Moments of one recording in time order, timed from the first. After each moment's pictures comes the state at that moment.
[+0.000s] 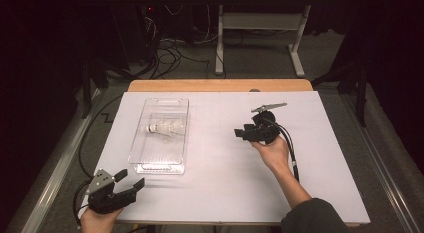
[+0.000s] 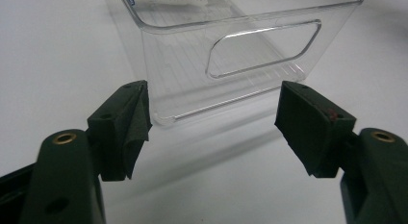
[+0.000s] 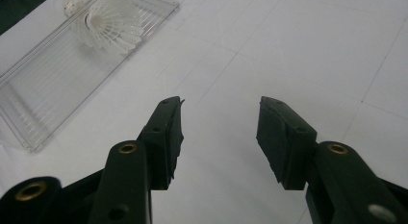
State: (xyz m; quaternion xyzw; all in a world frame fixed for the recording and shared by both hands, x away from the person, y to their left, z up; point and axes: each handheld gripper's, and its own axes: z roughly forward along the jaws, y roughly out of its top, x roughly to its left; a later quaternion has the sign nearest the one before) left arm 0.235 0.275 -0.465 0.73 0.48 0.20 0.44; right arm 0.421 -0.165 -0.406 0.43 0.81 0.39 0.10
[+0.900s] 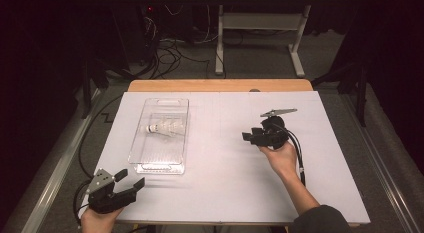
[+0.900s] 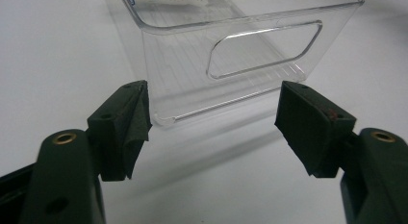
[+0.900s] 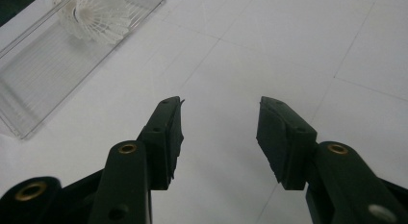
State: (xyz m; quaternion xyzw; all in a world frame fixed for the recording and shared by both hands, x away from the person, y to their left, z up) left arm 0.236 0.275 -0.465 0.73 0.48 0.20 0.44; right arm 0.408 -0.187 -0.412 0.45 0.80 0.40 0.11
